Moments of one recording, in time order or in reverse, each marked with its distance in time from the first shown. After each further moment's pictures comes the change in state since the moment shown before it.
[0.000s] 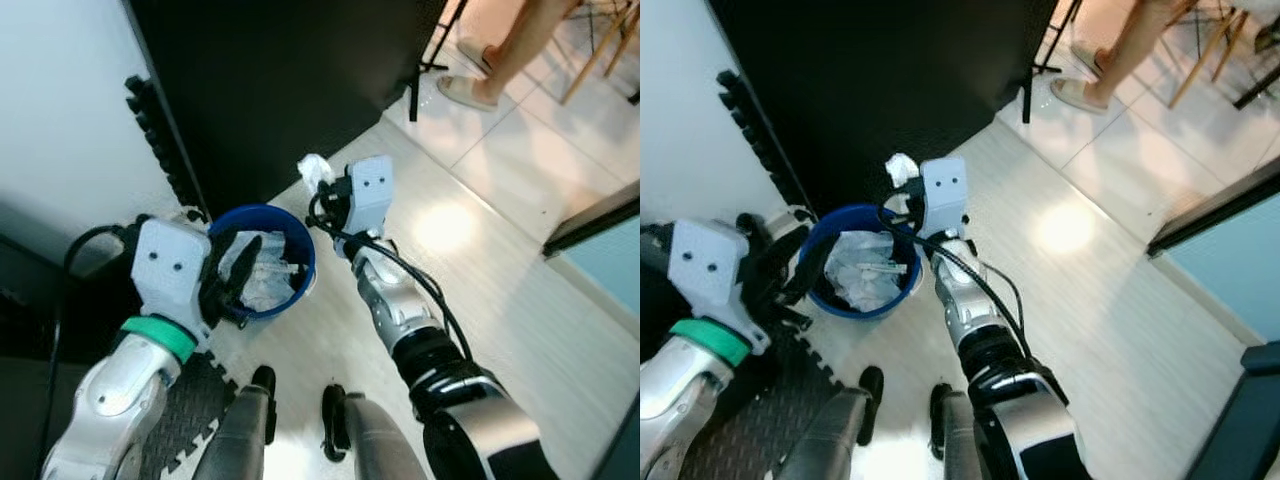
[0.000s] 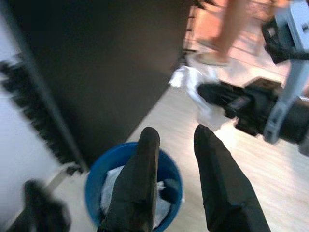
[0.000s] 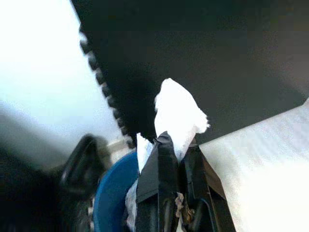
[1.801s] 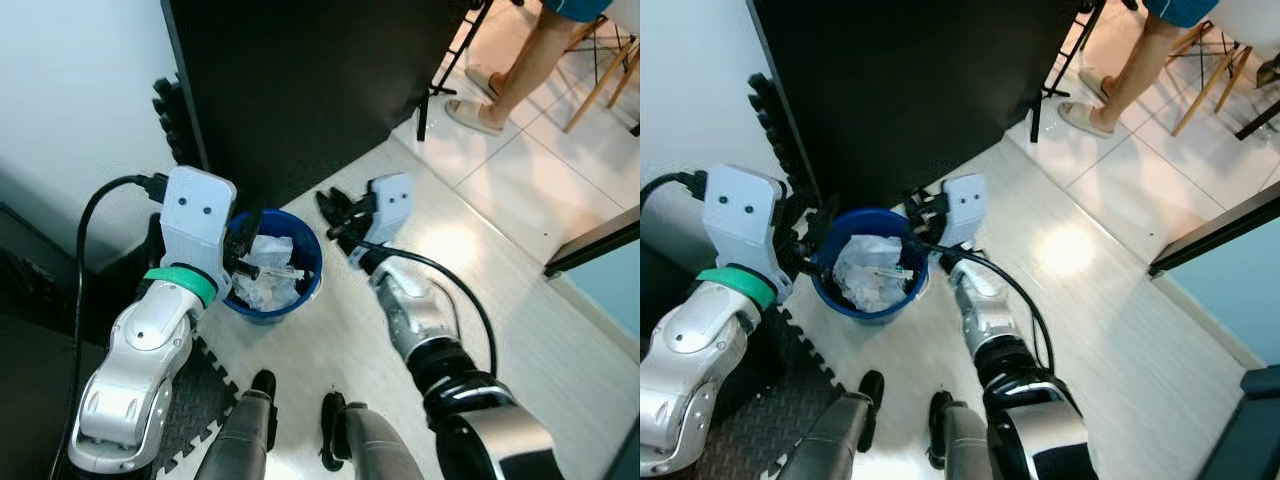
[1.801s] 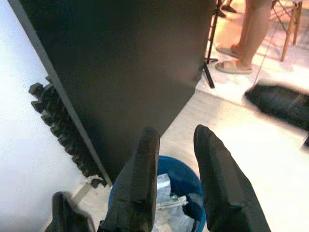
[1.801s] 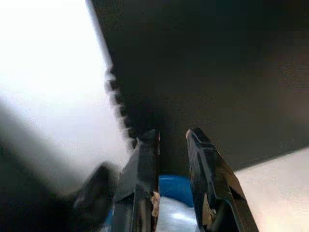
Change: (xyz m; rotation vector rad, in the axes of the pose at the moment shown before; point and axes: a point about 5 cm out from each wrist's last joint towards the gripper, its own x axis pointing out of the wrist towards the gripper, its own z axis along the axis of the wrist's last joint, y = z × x) left arm 0.060 -0.003 -0.004 0.058 0.026 0.011; right arm -0.030 -0.045 0.004 0.013 -0.147 0.014
